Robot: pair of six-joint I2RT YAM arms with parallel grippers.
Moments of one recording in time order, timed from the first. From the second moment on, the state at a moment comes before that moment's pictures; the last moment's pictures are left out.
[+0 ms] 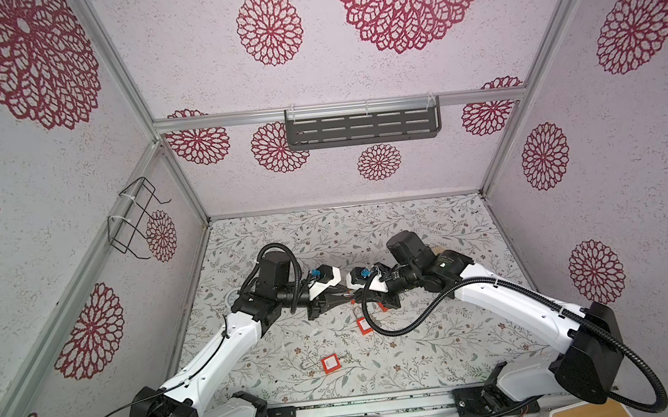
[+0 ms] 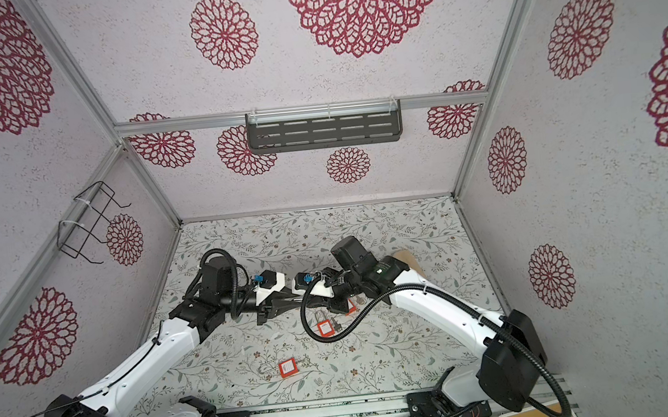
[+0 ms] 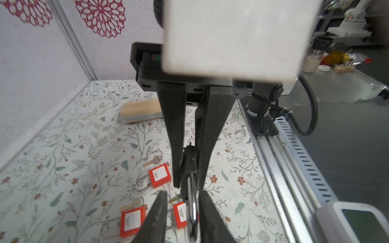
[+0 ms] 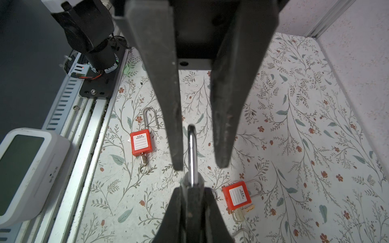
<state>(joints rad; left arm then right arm) -0.43 1.19 0.82 -0.20 0.95 0.58 0.76 1.39 1.19 -0.60 -0.57 -0.69</state>
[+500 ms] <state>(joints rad) -0.43 1.12 0.82 -0.29 0.86 0.63 0.76 1.39 1.19 -0.62 -0.57 -0.69</state>
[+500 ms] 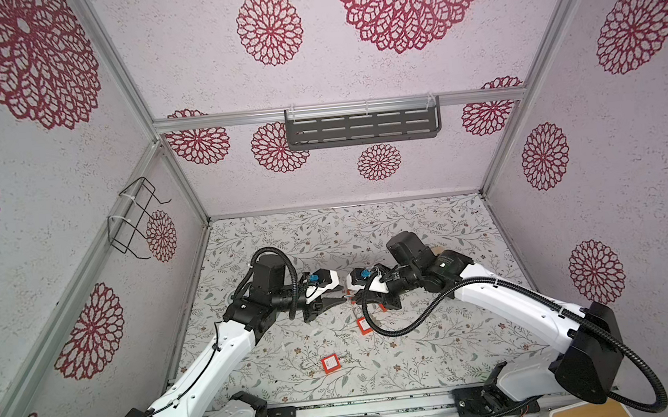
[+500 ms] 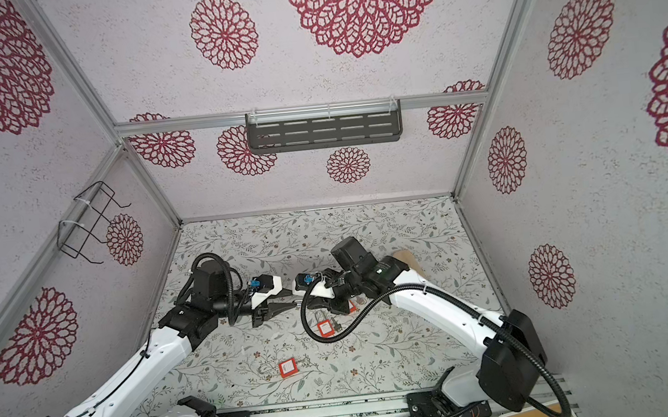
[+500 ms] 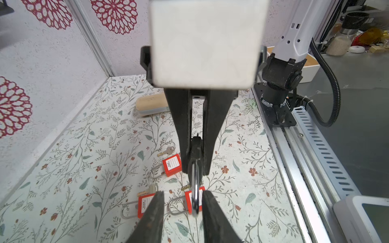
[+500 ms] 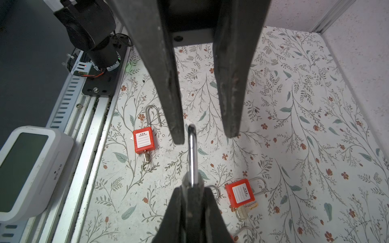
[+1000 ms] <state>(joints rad) -0.43 1.15 0.84 -0.34 0.89 0.67 0.76 1.39 1.19 -0.62 -0.57 -0.69</state>
